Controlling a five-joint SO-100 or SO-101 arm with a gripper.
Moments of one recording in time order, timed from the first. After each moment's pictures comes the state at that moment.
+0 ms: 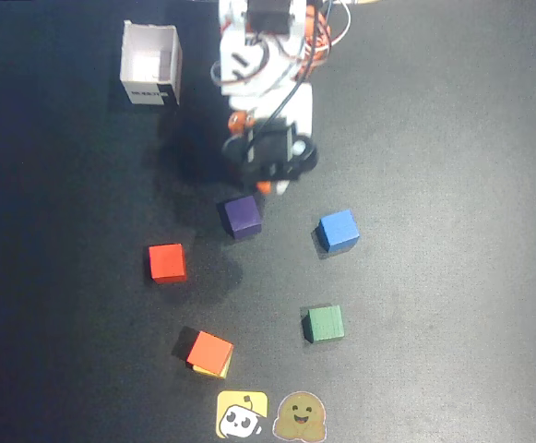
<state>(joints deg) -2.4 163.1 161.2 56.0 88.1</state>
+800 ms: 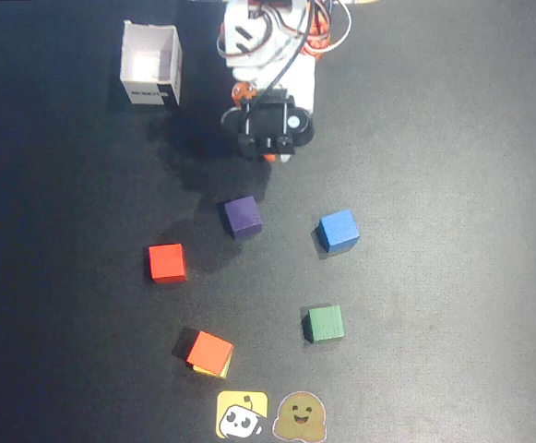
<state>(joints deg) -2.8 176.9 165.1 72.1 92.4</state>
